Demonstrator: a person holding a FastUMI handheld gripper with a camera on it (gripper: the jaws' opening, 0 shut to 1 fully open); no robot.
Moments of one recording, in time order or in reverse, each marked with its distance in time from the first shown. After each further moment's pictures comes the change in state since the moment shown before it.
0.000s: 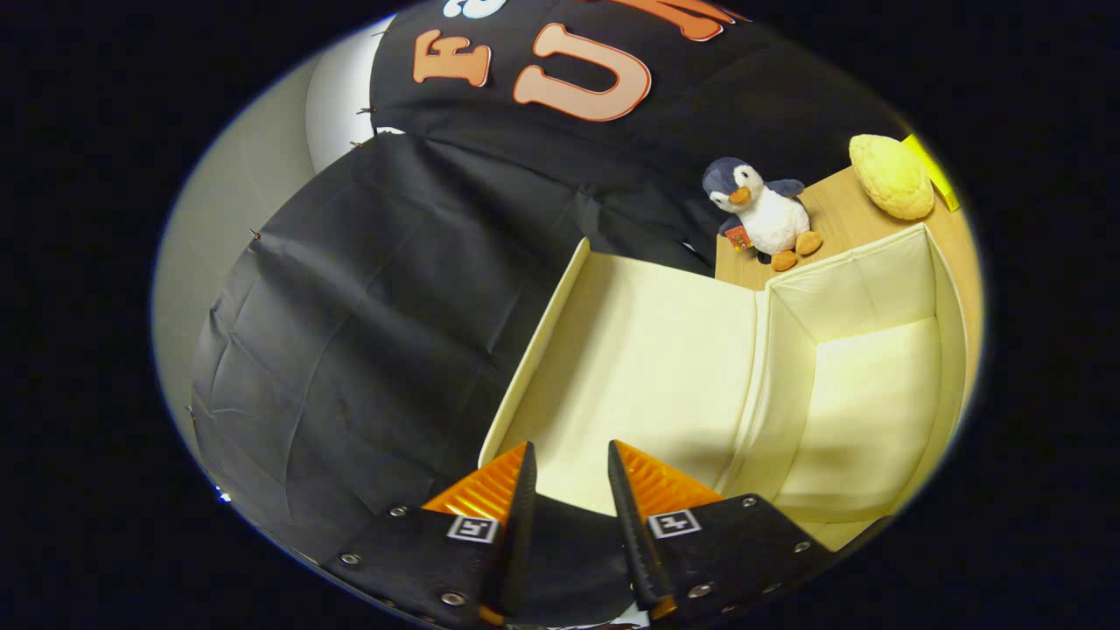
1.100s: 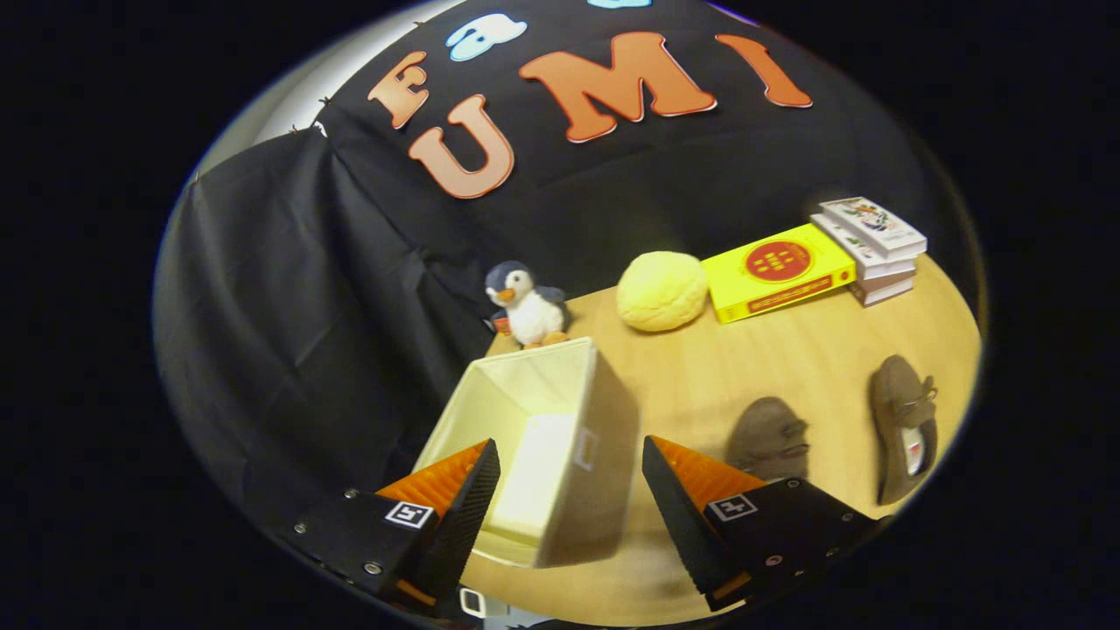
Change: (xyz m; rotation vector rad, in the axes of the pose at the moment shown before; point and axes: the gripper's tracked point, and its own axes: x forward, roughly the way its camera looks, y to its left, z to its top) arm -0.206 -0.206 0.053 -0.224 -0.292 -0.703
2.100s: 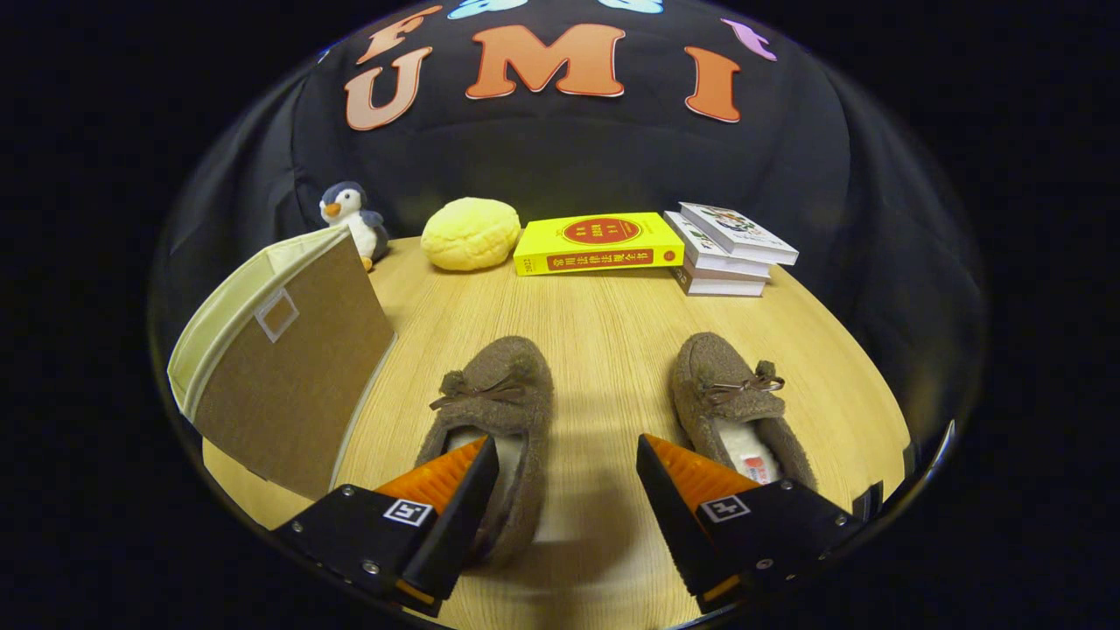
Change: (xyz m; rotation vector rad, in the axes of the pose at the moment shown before) arm 0.014 -0.187 -0.084 -0.214 0.062 -0.399
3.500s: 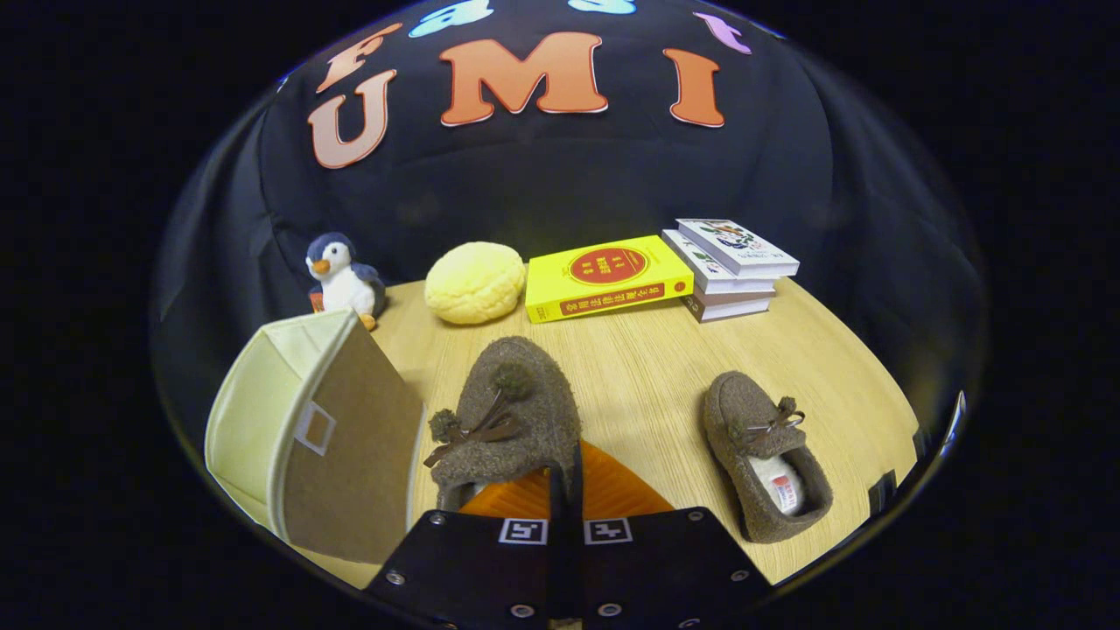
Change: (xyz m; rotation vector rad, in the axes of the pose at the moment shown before) arm -0.029 0.038 0.095 0.146 -0.061 -0.029
